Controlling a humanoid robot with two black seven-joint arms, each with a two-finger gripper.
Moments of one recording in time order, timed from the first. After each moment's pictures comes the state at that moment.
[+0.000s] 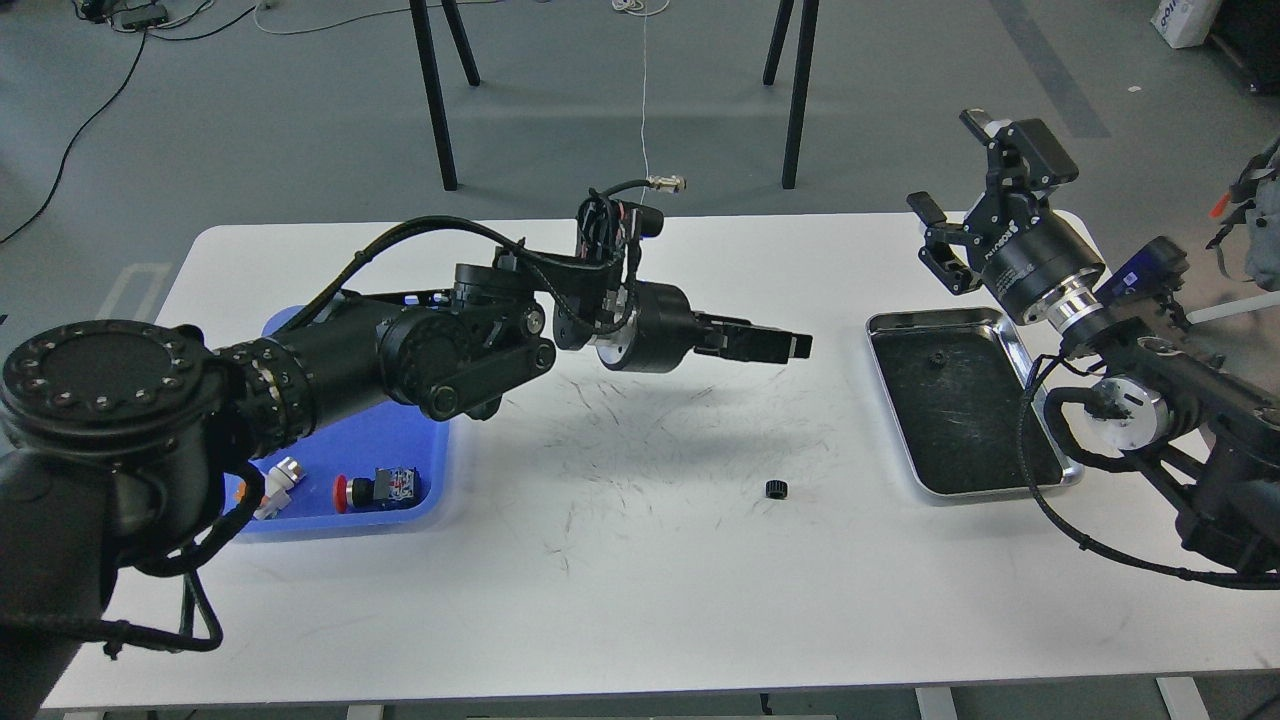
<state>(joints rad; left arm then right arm) -1.25 -0.04 0.05 -0.59 1.10 -0.31 -0.49 0.74 -0.50 0.52 0.91 -0.34 0.25 0.49</state>
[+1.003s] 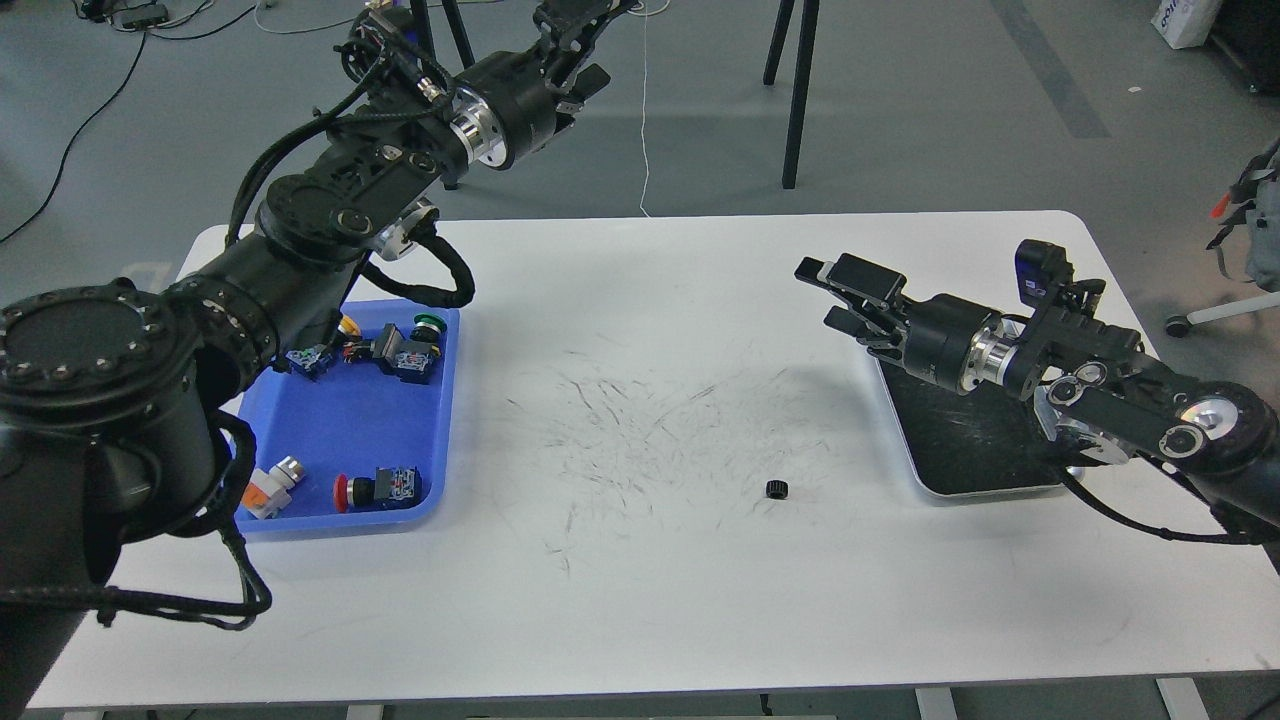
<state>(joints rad) -1.25 -0.04 -0.13 -0.21 0.37 -0.31 -0.49 0.92 -0.50 0.08 0.90 -0.78 0.21 0.49</state>
